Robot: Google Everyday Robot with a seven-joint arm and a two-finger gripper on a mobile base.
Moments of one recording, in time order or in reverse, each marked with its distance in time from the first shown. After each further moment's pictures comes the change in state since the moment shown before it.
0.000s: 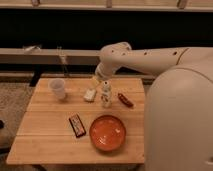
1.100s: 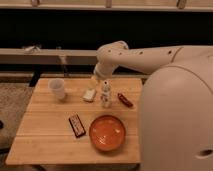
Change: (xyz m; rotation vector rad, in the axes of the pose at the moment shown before) arm -0.014 0.001 0.010 0.021 0.033 -0.059
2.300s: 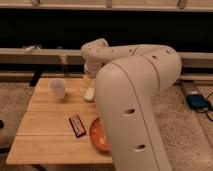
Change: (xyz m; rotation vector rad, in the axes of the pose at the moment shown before) arm -0.039 -0.017 0.080 0.004 0.144 -0.107
